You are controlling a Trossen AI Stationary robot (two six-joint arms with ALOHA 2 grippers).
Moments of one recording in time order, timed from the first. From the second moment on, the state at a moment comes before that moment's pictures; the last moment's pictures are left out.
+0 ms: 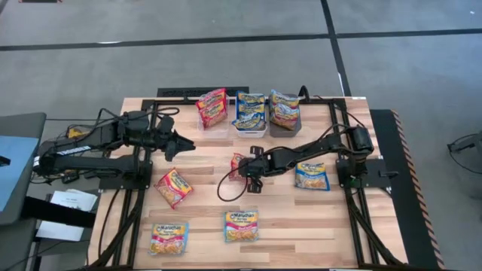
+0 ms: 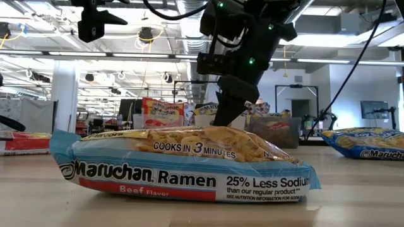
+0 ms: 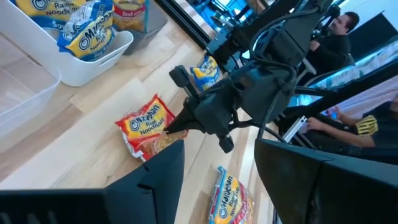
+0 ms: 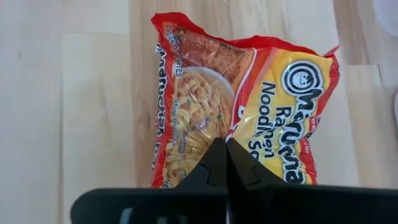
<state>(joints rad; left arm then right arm) 0.22 0.69 0.79 -0.41 0.13 -0.70 0.08 1.93 1.25 -0.38 0.24 0.08</state>
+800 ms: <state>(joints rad) 0.22 0.69 0.79 -0.51 0.27 -0.96 0.16 1.92 1.50 -0.52 0.35 -0.06</state>
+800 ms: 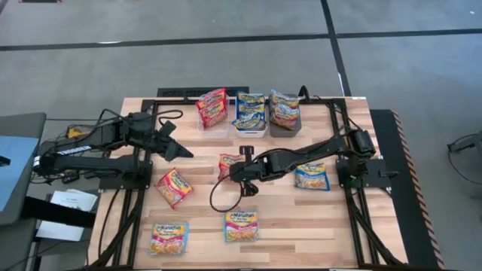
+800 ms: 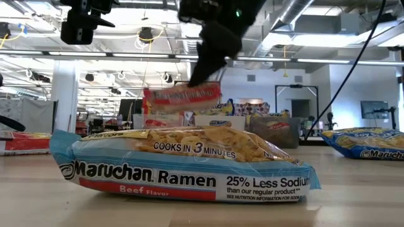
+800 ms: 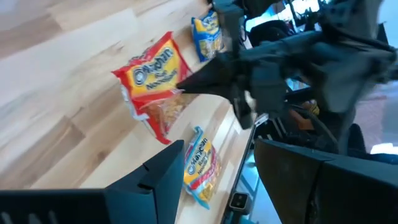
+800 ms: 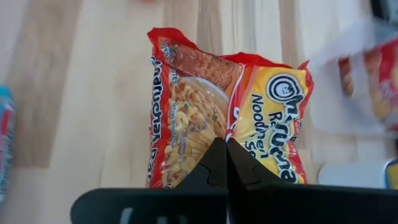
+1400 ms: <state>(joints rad) 0.33 0.85 0.79 -0.46 0.42 -0.91 0.20 1.92 1.67 -0.55 0.45 -0.28</state>
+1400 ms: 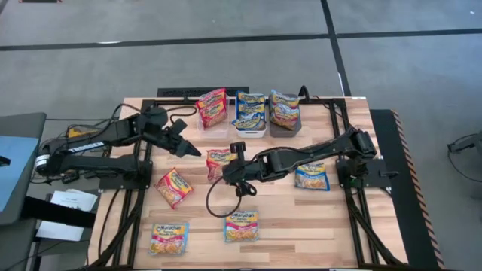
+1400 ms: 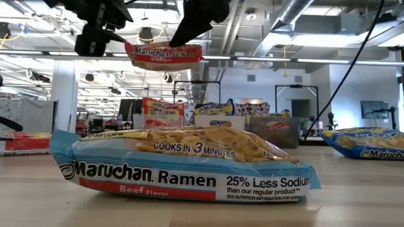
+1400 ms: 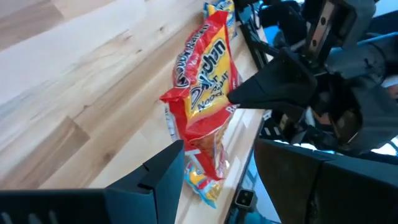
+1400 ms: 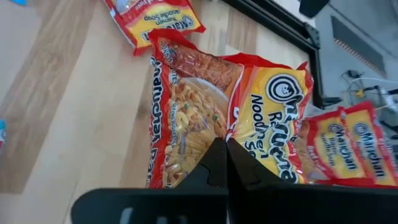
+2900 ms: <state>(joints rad) 0.39 1.17 0.79 -0.25 0.77 -0.79 0.23 1.92 1.67 -0.46 0.50 -0.35</state>
